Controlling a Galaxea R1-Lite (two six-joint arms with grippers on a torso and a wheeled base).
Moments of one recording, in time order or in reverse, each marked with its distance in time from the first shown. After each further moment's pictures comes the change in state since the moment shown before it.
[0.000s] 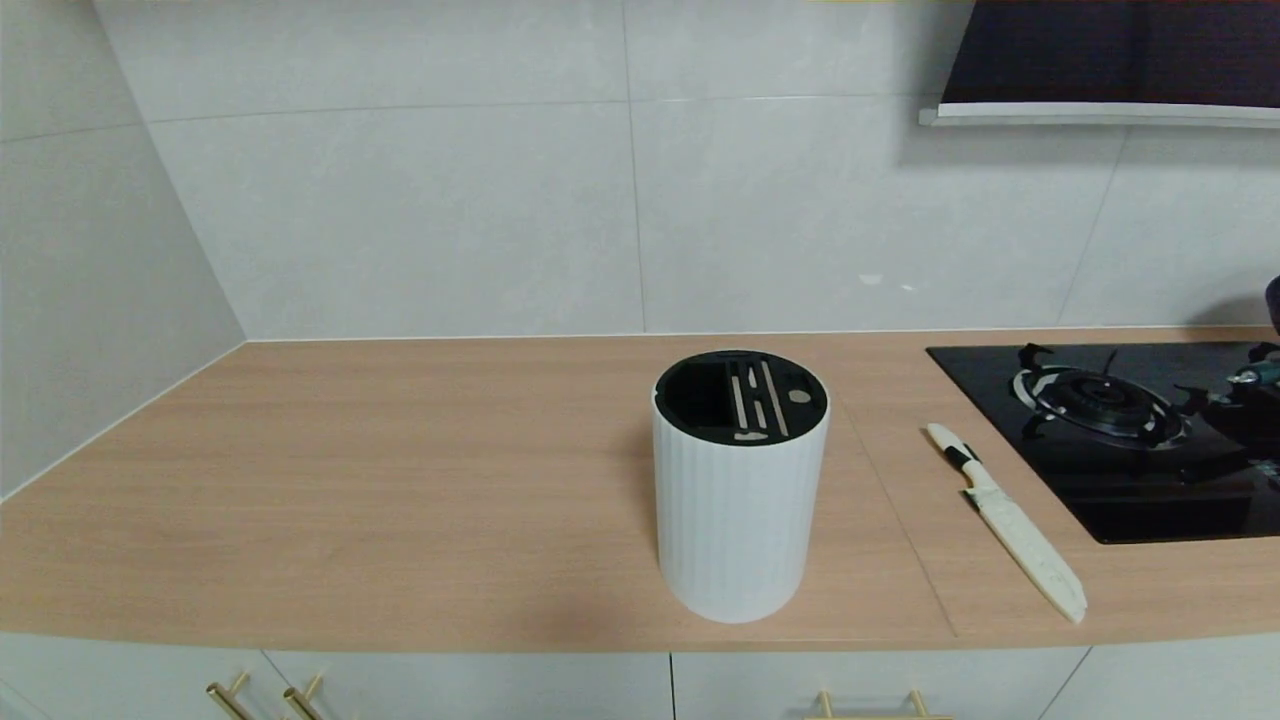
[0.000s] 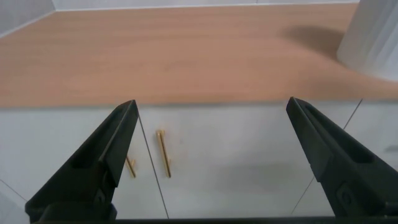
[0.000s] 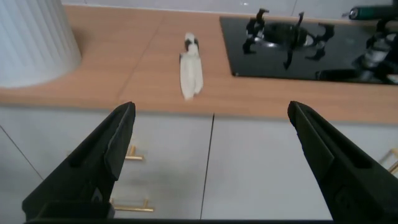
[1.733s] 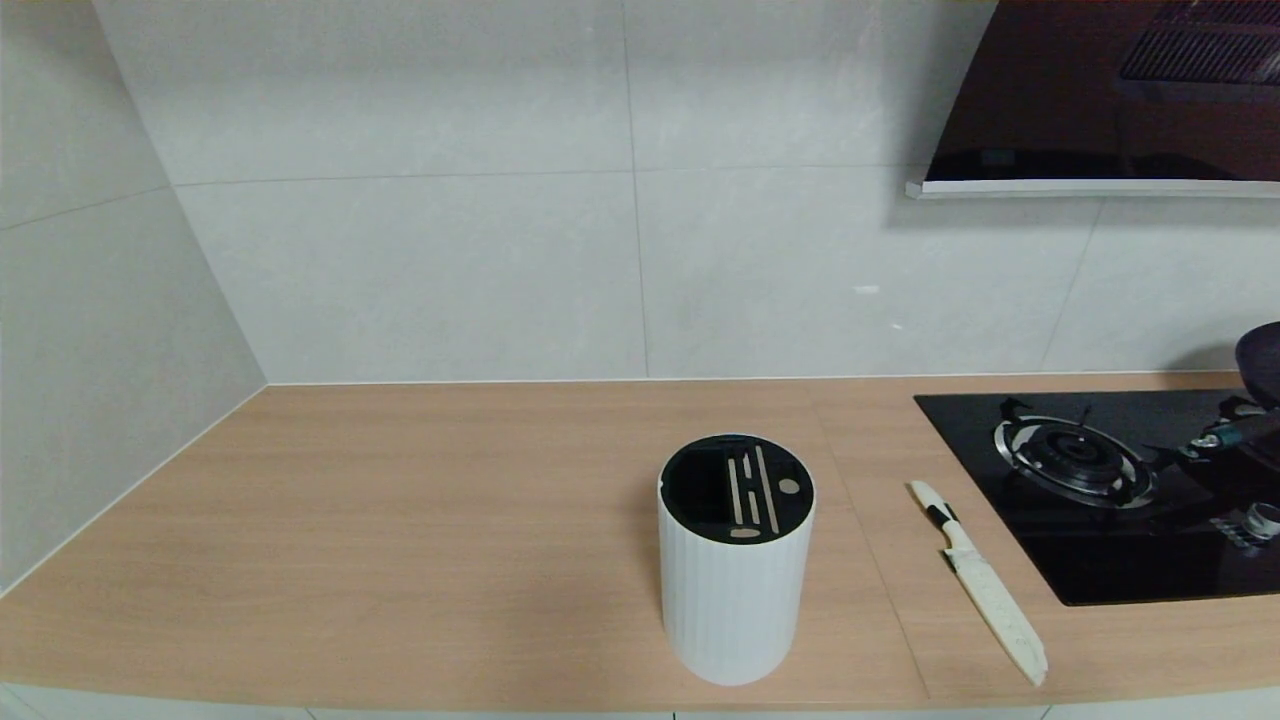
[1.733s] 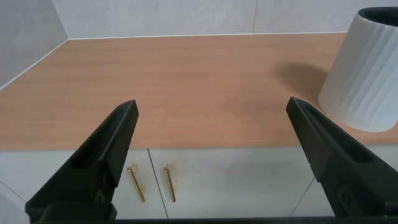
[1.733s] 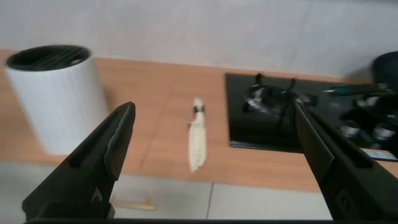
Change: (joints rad) left arm 0.000 0.000 0.000 0.000 0.000 0.000; right arm 0.015 0.177 -0.216 0.037 0.068 -0.003
